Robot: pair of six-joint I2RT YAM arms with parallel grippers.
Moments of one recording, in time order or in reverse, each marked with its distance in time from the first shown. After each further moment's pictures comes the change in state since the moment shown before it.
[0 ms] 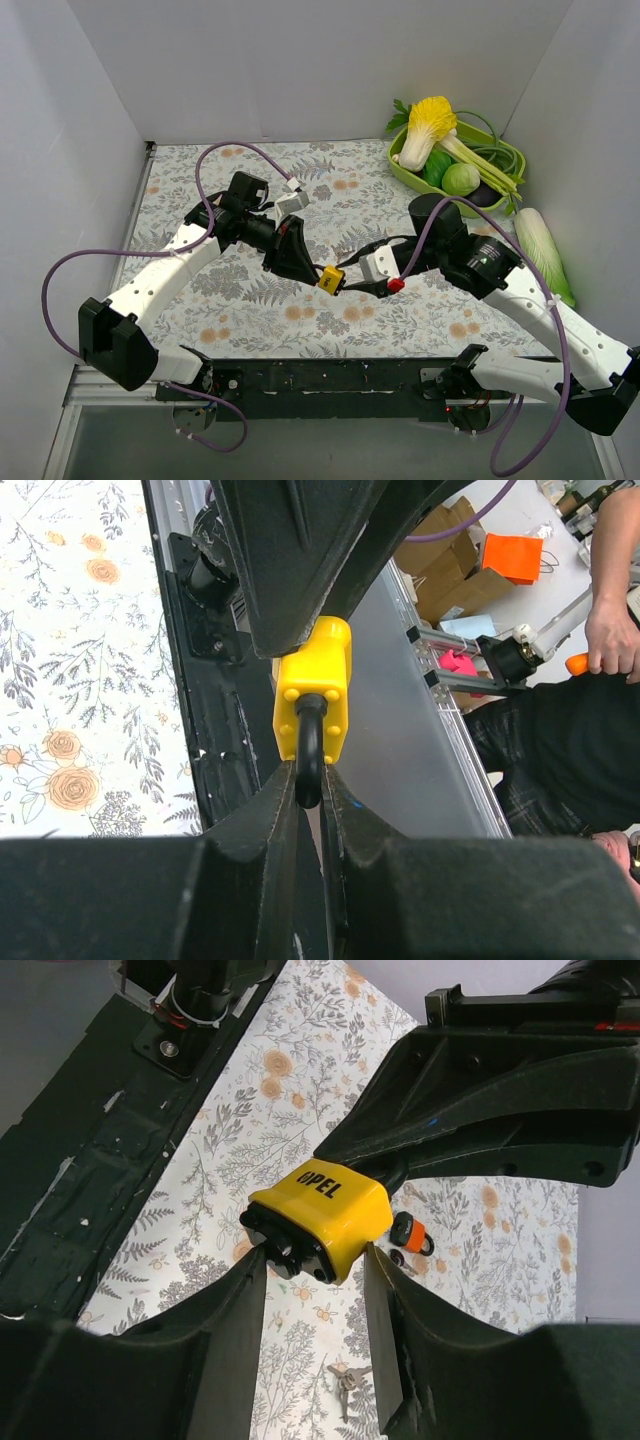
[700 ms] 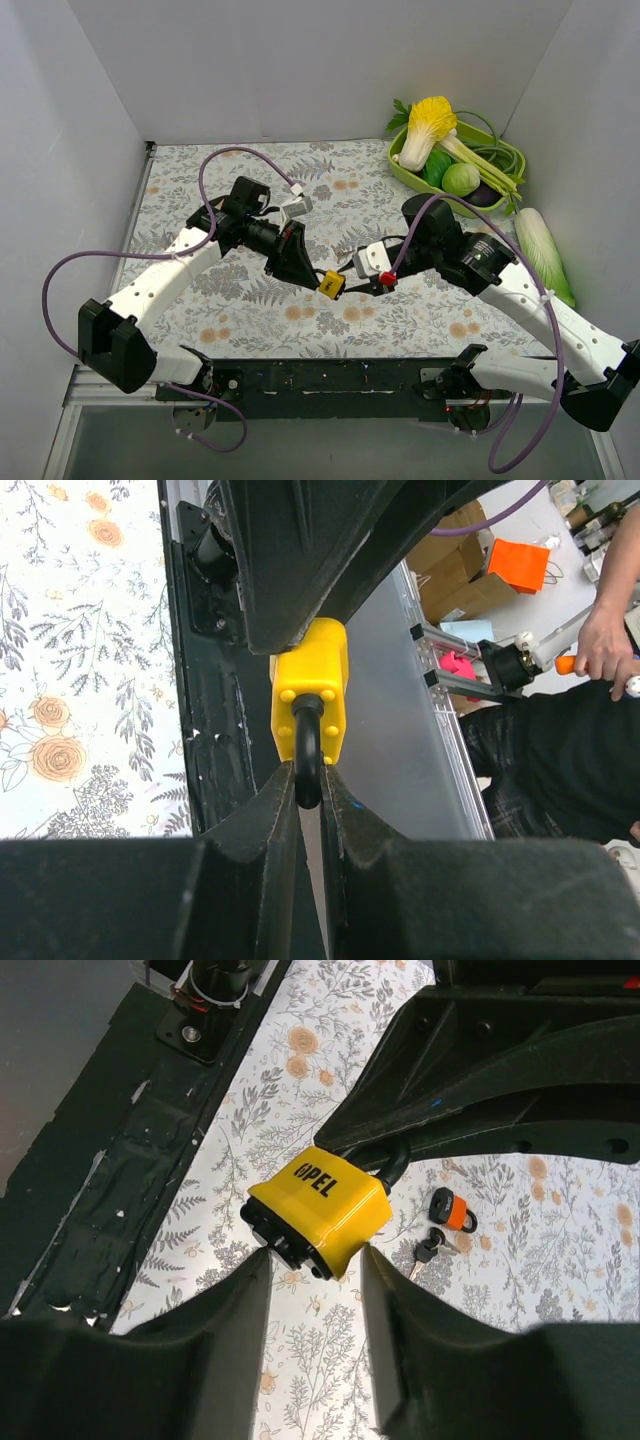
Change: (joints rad) left arm -0.020 -0.009 -0.019 -0.026 -0.078 -0.043; right arm -0.005 0.038 0.013 -0.070 0.011 0.035
